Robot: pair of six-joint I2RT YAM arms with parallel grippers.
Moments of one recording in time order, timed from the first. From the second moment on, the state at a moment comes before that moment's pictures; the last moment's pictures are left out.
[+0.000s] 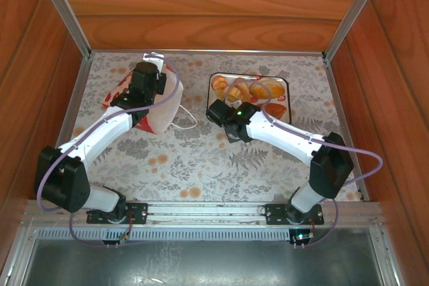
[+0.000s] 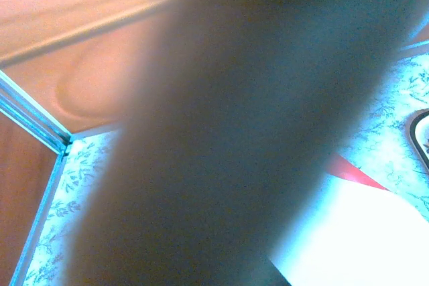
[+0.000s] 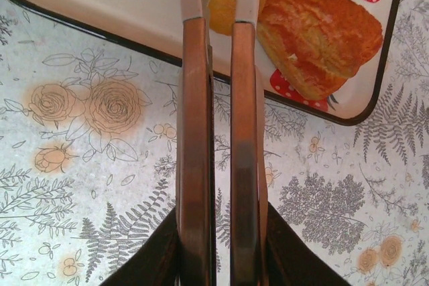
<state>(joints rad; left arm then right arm) -0.44 1.40 1.06 -0.08 -0.43 0.07 0.92 1.59 1.28 -1.10 0.56 0.52</state>
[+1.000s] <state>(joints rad) -0.44 1.39 1.05 -0.08 -0.42 0.05 0.96 1.77 1.36 -1.17 0.64 0.55</state>
